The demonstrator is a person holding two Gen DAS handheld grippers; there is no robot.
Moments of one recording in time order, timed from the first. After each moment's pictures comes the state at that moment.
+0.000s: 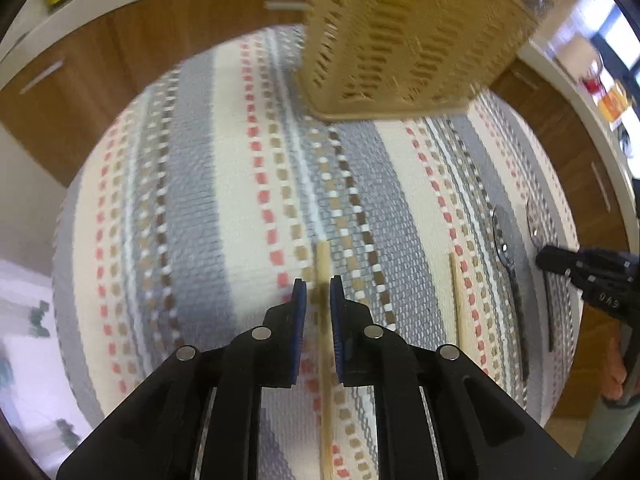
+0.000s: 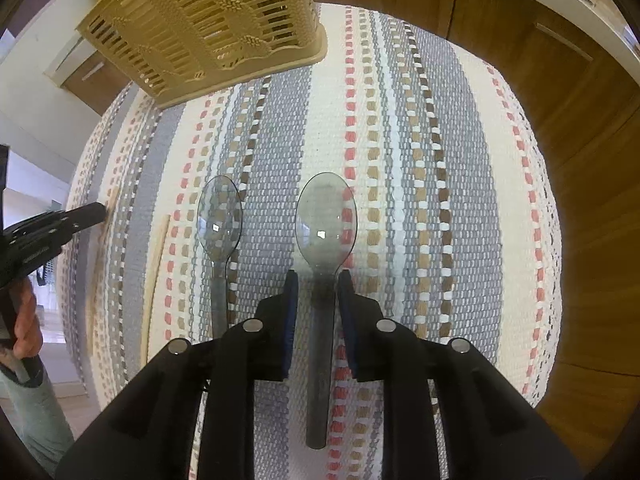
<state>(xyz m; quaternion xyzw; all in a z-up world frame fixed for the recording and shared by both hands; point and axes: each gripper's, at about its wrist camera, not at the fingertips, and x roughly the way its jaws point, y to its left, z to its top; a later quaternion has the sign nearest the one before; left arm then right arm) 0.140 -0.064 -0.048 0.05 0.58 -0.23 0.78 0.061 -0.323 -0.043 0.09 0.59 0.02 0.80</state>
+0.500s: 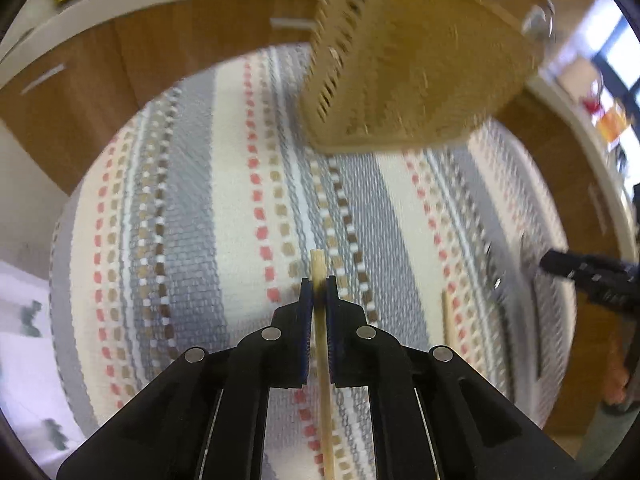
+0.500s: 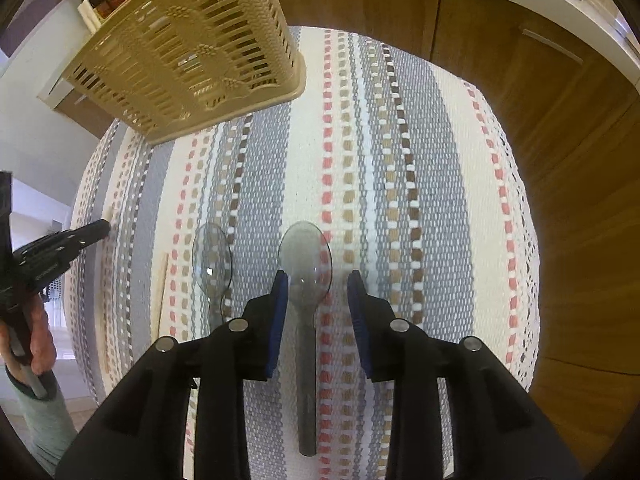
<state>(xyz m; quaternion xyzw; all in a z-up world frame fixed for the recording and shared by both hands) 0.155 -0.065 -0.030 0.00 0.55 -0.22 0.81 0.081 -0.346 -0.024 0.11 0.59 0.00 0.80</state>
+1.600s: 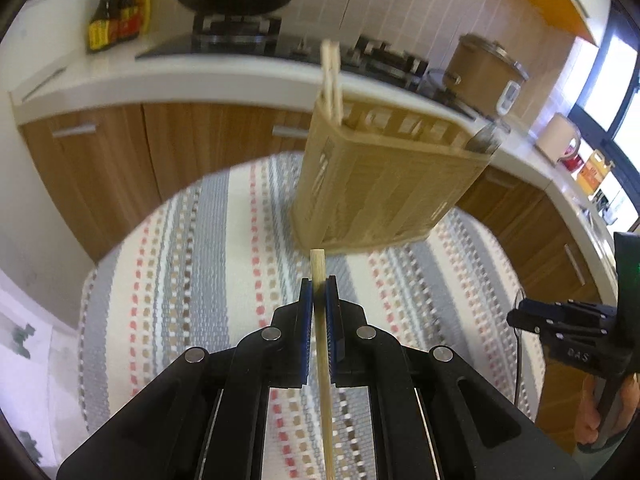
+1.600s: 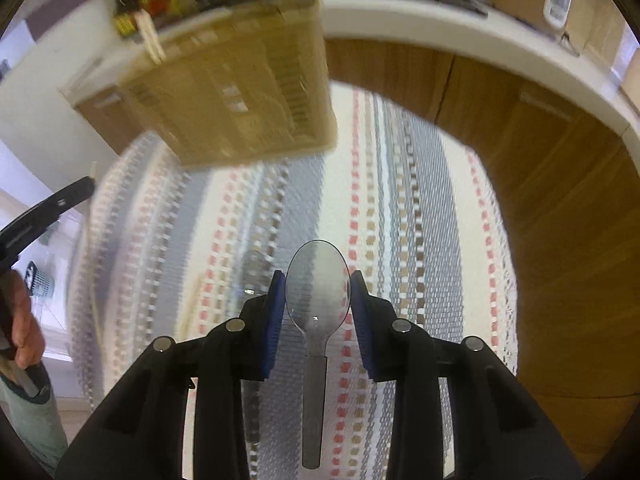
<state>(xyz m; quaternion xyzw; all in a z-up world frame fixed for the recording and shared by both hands) 0.121 -0.045 0.037 -0.04 0.42 -0.22 0.88 0.043 -0.324 0.032 0.06 0.51 0.01 0.86</state>
